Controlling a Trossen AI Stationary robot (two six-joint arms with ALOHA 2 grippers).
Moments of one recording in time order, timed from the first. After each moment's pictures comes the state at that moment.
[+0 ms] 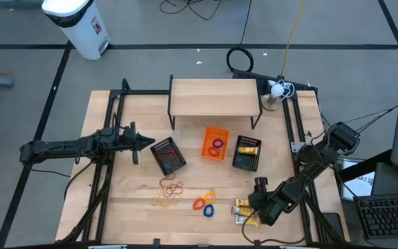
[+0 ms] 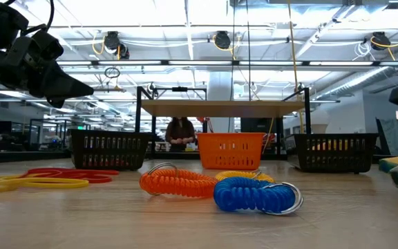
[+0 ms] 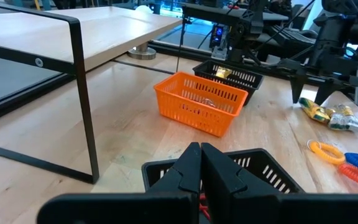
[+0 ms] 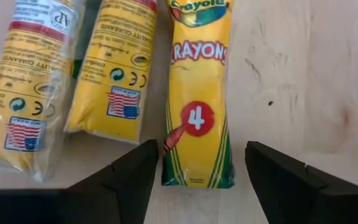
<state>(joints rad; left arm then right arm) 0.13 0.21 0.02 -0.01 -0.03 -0.15 0.82 1.63 0.80 -0.45 0.27 0.71</state>
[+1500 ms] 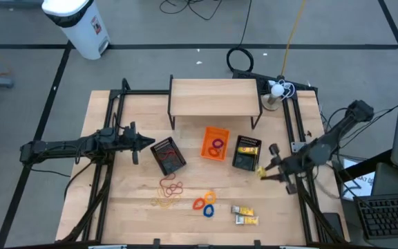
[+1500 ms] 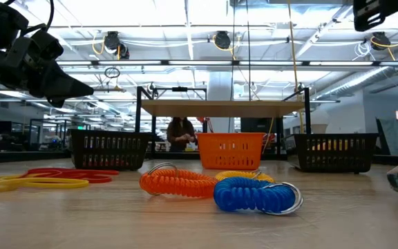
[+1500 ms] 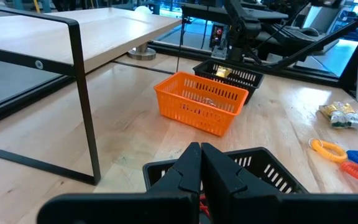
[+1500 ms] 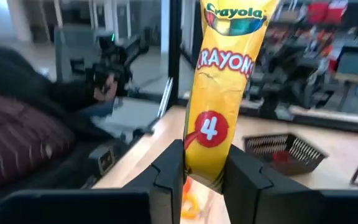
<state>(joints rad) 0.13 0.21 0.02 -0.01 -0.03 -0.14 0.68 0.49 0.31 0.17 0.36 0.00</state>
